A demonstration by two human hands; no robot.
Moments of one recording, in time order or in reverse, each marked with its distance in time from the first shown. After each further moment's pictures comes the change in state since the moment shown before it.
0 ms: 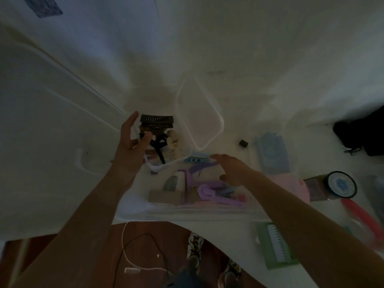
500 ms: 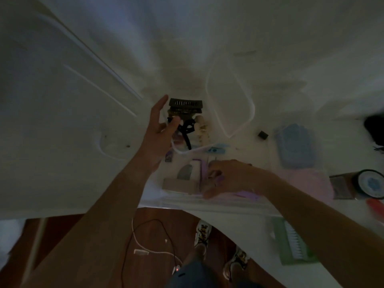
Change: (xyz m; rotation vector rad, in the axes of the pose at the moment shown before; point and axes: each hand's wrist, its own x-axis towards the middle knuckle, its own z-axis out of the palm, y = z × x) left_hand 0.011 -0.010 0.012 -0.020 -0.057 -0.025; right_hand -0.017 -0.060 0.011 0.191 -0.202 -0.168
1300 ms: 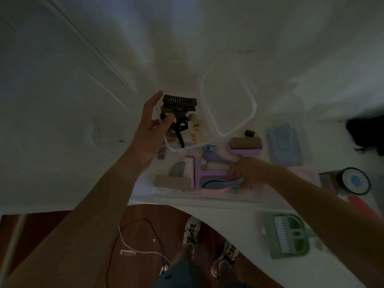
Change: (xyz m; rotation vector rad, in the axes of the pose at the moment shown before) left_hand -0.005 -0.004 -0.011 -0.036 -0.037 0.017; right_hand 0.004 0.078 -0.009 -0.494 -0.111 0.083
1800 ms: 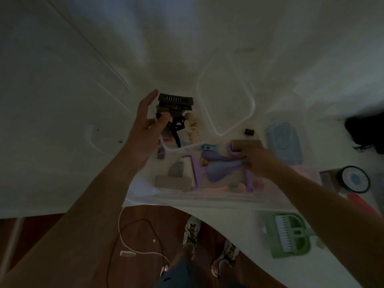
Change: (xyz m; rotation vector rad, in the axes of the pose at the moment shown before) left_hand -0.004 0.010 -0.007 -0.008 -0.012 -0.020; right_hand 0.005 0.029 0.005 0.001 0.385 0.230
